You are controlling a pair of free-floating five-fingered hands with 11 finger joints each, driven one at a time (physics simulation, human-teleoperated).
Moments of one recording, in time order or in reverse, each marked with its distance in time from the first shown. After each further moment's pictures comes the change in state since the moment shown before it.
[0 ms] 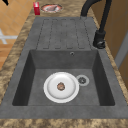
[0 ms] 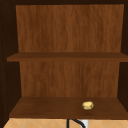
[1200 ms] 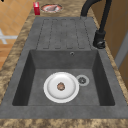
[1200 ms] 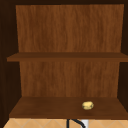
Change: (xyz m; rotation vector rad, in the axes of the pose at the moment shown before) left hand 0.021 0.044 -0.030 -0.019 0.009 0.002; right hand 0.000 0.000 0.000 0.005 0.003 -0.007
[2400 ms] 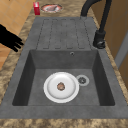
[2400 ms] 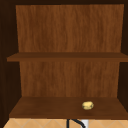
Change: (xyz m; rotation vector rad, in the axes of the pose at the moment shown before) left hand -0.001 -0.001 -0.001 0.020 0.014 -0.043; right hand 0.018 -0.024 -0.120 0.126 0.002 0.016
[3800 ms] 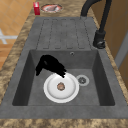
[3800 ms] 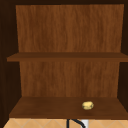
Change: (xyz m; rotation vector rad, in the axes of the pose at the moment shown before) left hand 0.000 0.000 0.000 0.002 0.002 -0.003; right hand -0.038 0.038 -0.270 0.120 0.021 0.017
